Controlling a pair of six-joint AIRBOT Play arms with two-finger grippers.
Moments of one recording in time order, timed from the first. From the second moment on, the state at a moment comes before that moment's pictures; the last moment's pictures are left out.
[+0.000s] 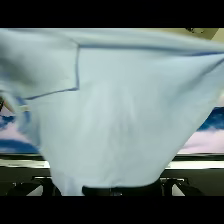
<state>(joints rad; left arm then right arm) -0.02 -1.04 1.81 1.28 -1.16 -1.55 -0.22 -1.02 1.77 -1.52 1.30 1.03</state>
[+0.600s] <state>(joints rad) -0.04 -1.59 1.53 1.21 -0.96 -1.49 -0.22 -1.74 1.77 -1.28 1.23 1.17</state>
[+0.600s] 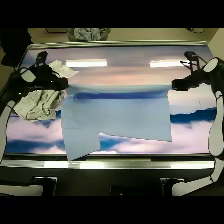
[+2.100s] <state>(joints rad) 0.18 -1.54 1.03 1.10 -1.20 -1.33 -0.55 -1.60 1.48 -1.31 1.74 1.02</state>
